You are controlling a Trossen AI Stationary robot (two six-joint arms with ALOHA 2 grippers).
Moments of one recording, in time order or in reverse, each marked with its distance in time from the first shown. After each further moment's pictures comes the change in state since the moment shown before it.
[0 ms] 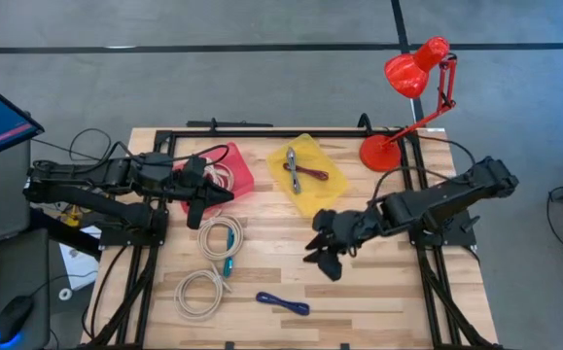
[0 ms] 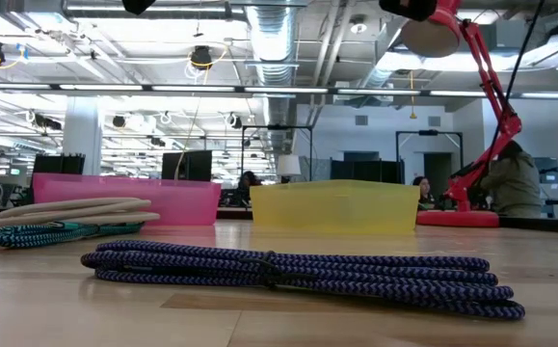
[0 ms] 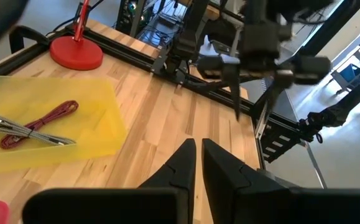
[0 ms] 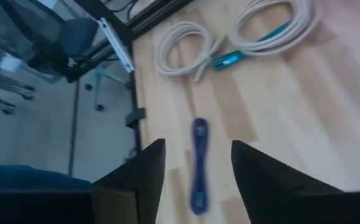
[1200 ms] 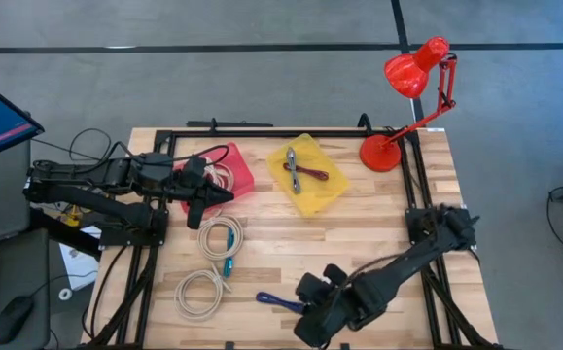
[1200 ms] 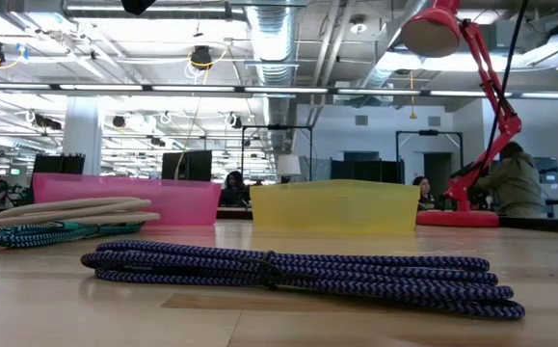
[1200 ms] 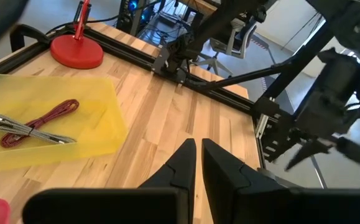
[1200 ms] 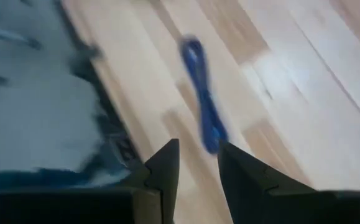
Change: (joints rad) left arm 0.000 0.000 0.000 -0.006 0.000 -0.003; right arm 0.229 0.524 0.662 -0.613 0.160 0.387
